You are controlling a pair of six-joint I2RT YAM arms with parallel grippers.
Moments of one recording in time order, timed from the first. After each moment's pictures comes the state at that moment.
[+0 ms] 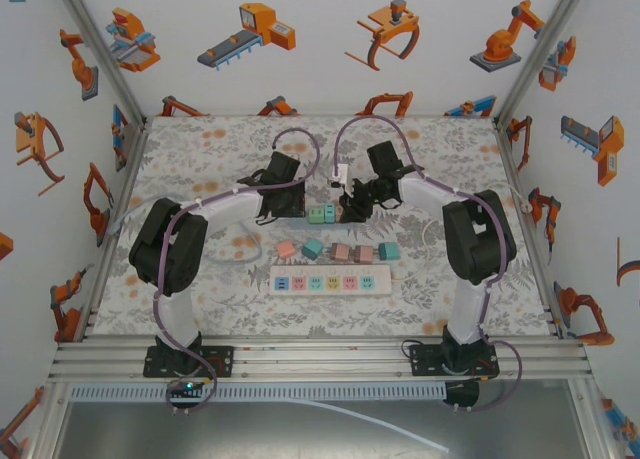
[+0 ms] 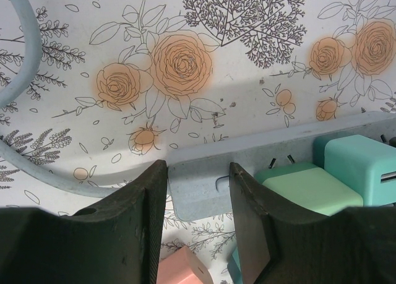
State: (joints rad) left arm -0.63 1.90 1.23 -0.28 -0.07 -0.43; right arm 0.41 1.92 1.30 -0.42 -0.79 -0.87
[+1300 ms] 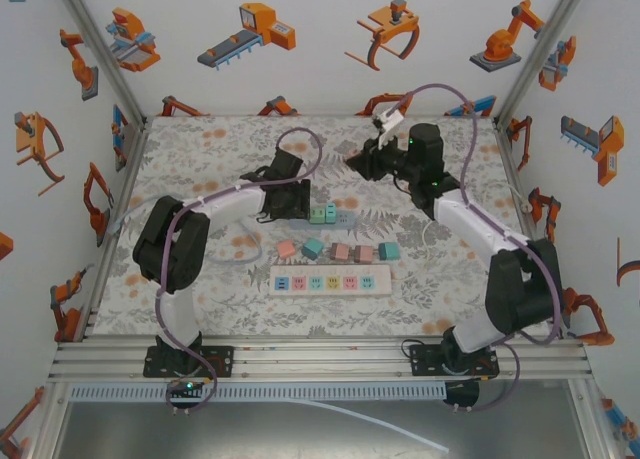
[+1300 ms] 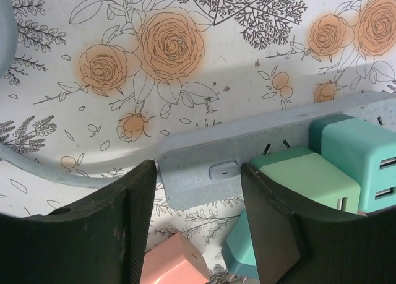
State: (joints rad) left arm -0.63 1.91 1.30 -0.39 -0.02 -0.44; right arm 0.35 1.50 1.09 0.18 -0.47 0.04
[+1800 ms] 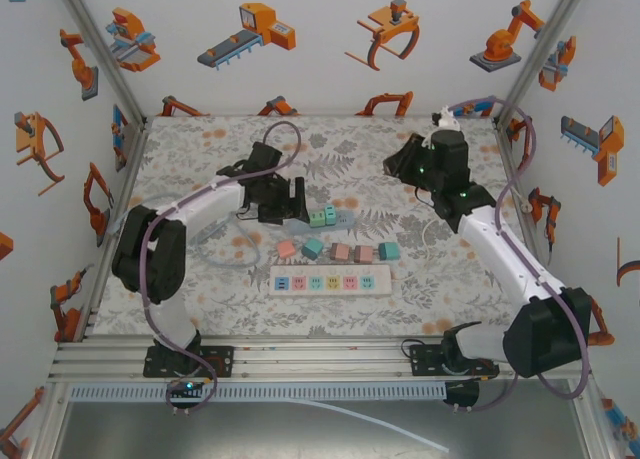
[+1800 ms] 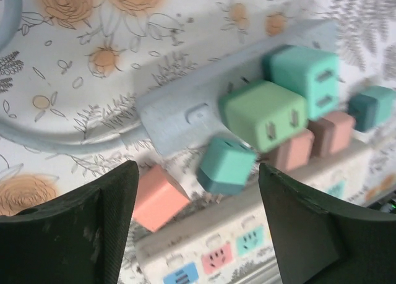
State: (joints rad) left arm -0.54 1.76 1.27 -0.51 0.26 -0.43; right arm 0.30 1.28 1.06 -0.19 -0.03 0.55
